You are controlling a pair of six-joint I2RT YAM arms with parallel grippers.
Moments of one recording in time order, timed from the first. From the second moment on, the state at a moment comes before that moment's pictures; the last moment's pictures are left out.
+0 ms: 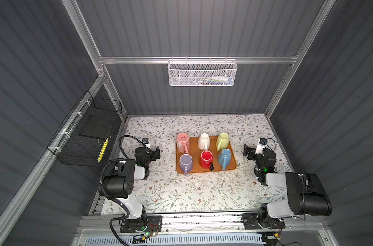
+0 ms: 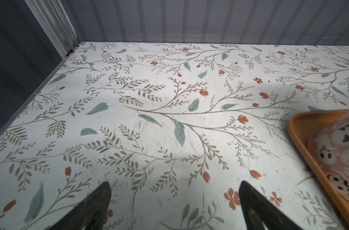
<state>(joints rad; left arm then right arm) -0.02 1.71 0.48 0.83 0.05 0.01 -0.07 1.46 0.32 0.88 -0.05 0.04</state>
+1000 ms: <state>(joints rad) -0.30 1.35 0.67 0.42 -0.48 0.02 0.17 1.02 0.68 0.20 0.20 0.09</state>
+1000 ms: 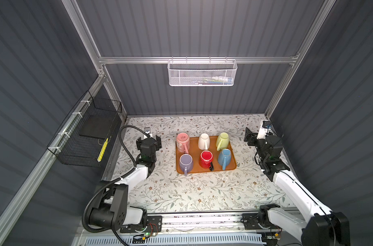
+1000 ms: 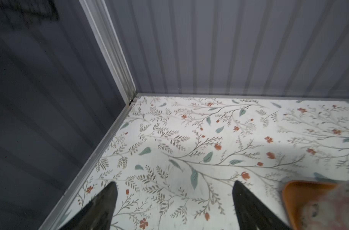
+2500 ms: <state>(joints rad) -0.49 1.21 0.87 -0.10 -0.34 -0.06 0.62 1.41 0.79 -0.44 0.21 0.67</state>
